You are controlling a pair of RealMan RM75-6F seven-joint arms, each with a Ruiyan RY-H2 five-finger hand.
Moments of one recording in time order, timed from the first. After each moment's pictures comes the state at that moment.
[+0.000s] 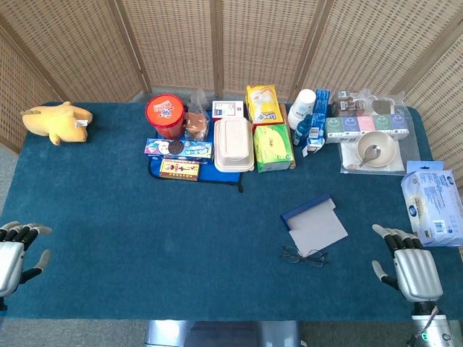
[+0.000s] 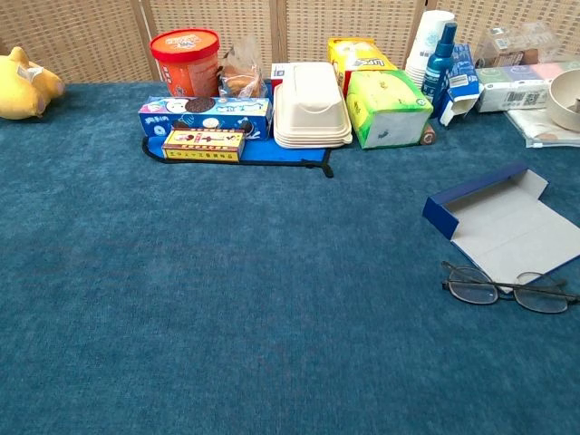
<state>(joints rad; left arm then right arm) -0.03 -1.12 -0.01 -1.68 1.54 1.52 0.12 0.05 -1.19 0.02 -1.63 -1.56 1.49 -0.14</state>
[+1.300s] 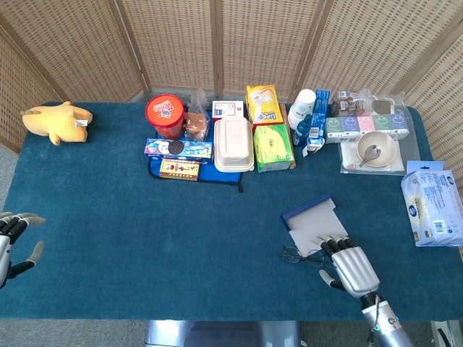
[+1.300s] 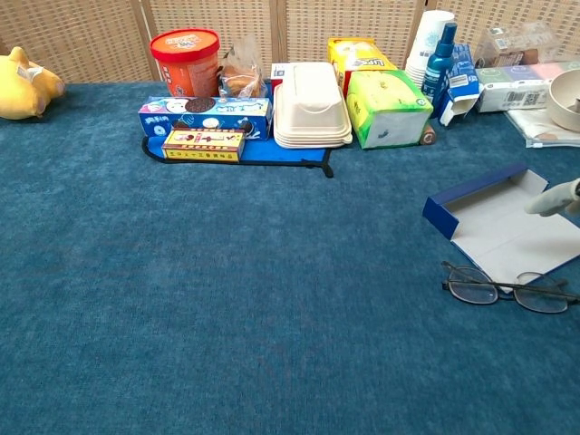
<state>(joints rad) -0.04 -1.02 -0.03 -1.75 1.57 1.57 0.00 0.19 -1.33 -0.02 -1.64 -1.65 1.28 -0.22</state>
